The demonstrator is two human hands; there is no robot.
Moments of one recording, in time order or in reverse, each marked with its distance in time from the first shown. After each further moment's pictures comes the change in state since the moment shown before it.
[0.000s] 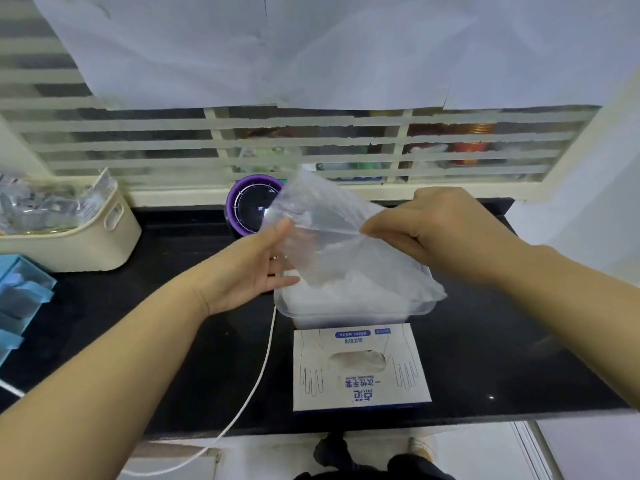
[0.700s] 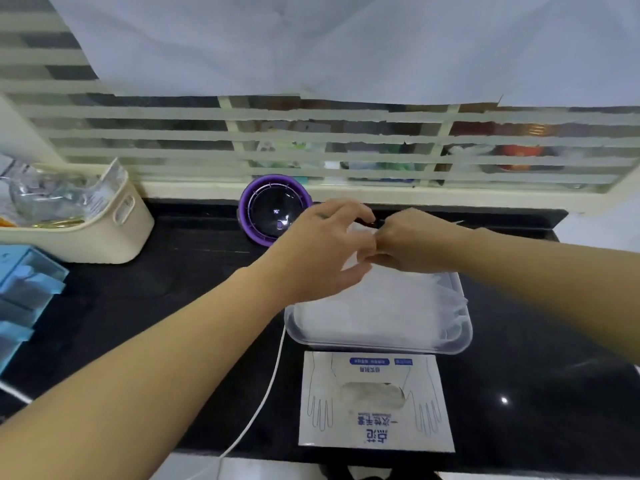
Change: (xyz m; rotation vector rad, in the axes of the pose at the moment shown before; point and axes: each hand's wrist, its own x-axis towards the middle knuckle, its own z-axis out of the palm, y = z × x) left_hand 0.075 0.010 0.015 1.669 0.130 0.766; right_hand 0.043 0.072 0.097 -0.003 -0.570 -0.135
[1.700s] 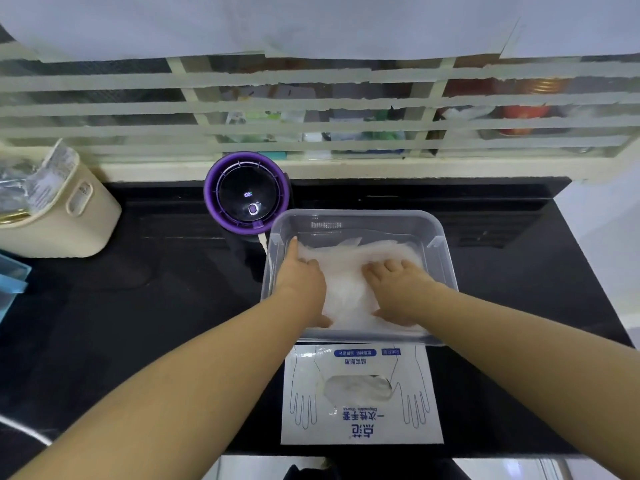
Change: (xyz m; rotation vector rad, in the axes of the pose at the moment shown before) left_hand 0.011 0.011 0.104 0.455 -1.002 -0.280; right_hand -0.018 -0.031 0.102 0.074 -0.601 0.459
